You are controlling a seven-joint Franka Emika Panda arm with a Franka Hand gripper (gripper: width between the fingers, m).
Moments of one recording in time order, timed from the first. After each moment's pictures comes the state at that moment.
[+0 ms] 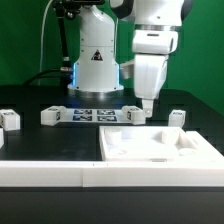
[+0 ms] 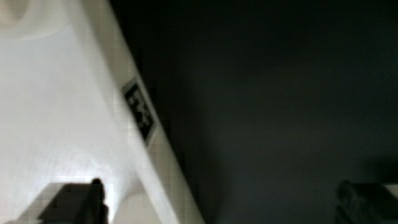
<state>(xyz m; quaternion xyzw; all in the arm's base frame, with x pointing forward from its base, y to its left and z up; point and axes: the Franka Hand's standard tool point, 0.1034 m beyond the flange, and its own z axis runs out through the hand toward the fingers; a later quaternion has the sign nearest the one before) 0.446 0.086 0.050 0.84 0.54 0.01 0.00</state>
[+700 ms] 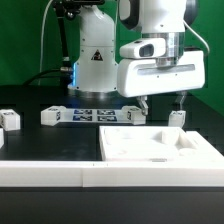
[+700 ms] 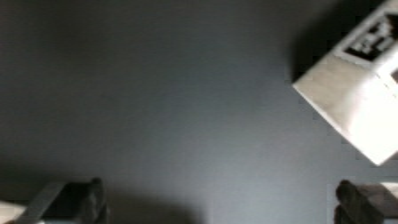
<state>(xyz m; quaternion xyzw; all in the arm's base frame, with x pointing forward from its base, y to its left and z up) 0.415 0.122 0.038 0.99 0.13 0.03 -0.03</state>
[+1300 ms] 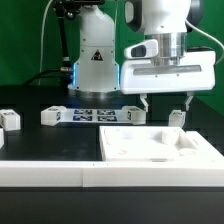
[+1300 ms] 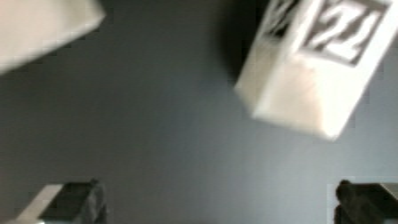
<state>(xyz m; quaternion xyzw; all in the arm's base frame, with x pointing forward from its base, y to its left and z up) 0.393 0.145 0.036 0.99 -0.14 0.02 -0.05</state>
